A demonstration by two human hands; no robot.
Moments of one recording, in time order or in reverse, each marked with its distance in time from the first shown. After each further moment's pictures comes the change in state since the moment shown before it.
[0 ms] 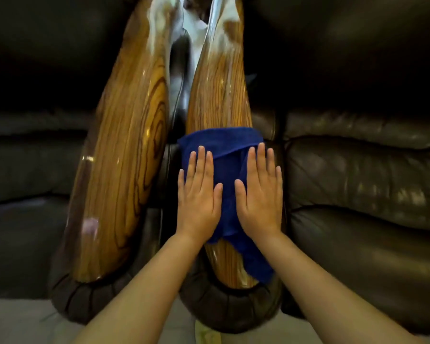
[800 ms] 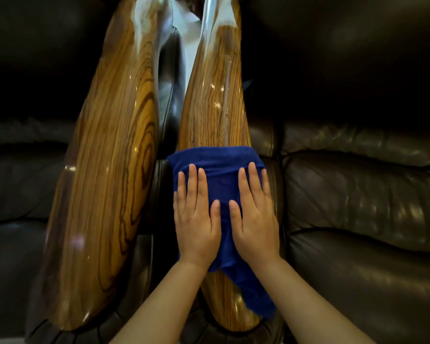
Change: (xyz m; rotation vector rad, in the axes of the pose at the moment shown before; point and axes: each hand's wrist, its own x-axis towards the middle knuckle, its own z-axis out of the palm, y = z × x) left_hand 0.026 0.004 0.016 -0.148 0.077 -0.127; right_hand 0.027 0.001 0.008 0.096 -0.050 0.021
